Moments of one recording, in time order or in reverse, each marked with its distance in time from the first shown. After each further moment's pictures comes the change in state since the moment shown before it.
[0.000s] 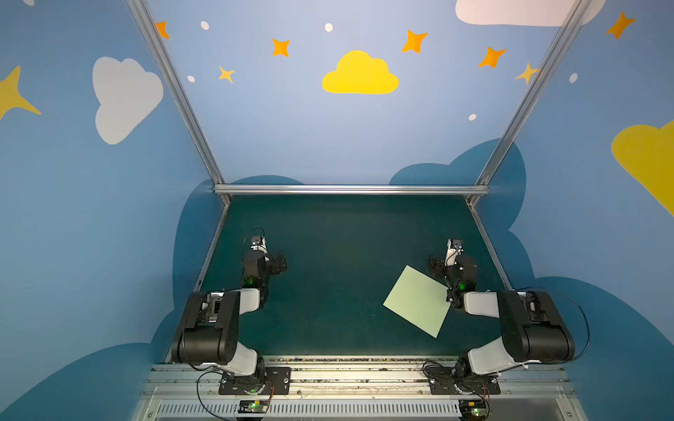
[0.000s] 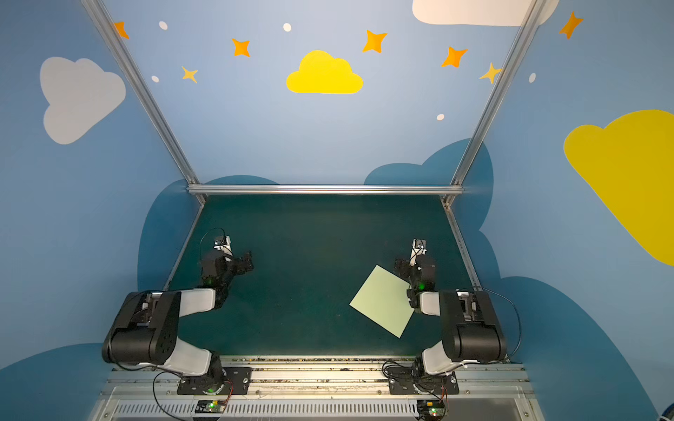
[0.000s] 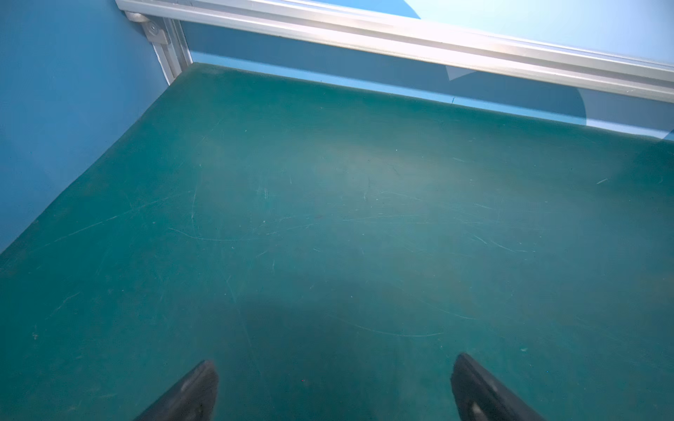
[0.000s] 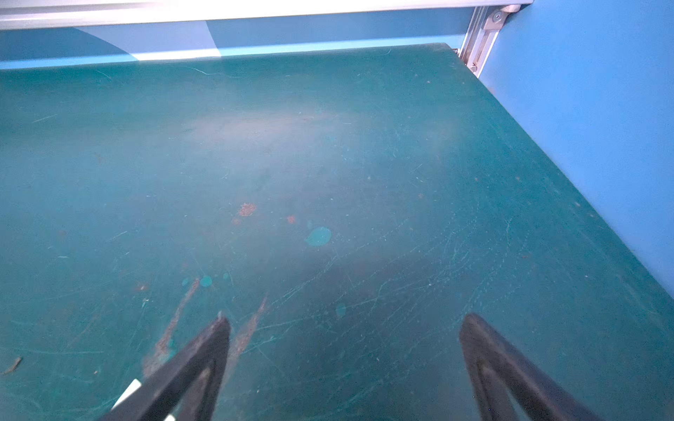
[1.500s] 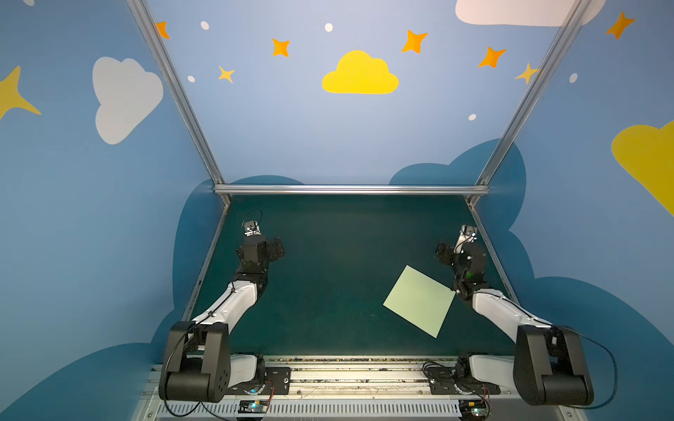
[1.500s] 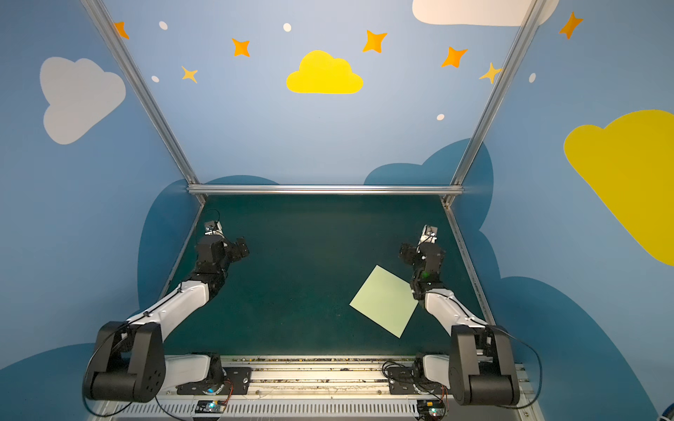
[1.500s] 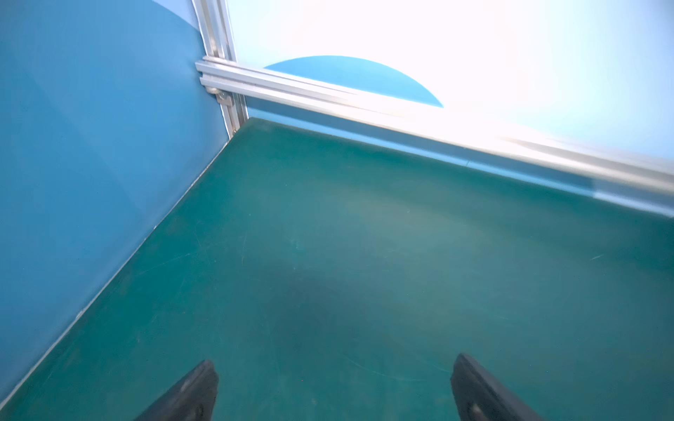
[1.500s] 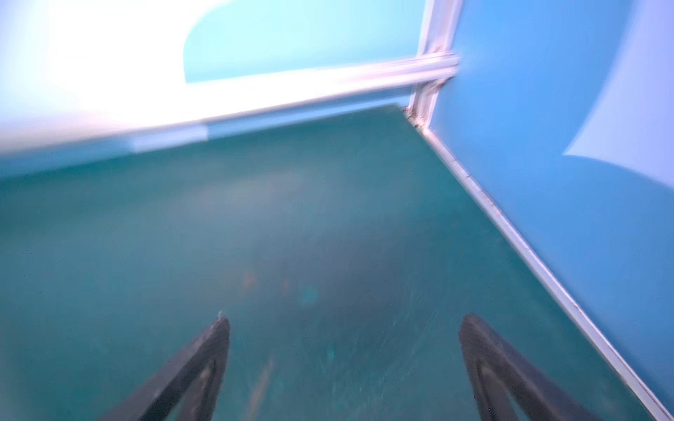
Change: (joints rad) left arm -0.077 -0.249 0.229 -0.477 -0.185 -0.131; right arm 0.004 -0.294 0.208 -0.409 0.135 0.180
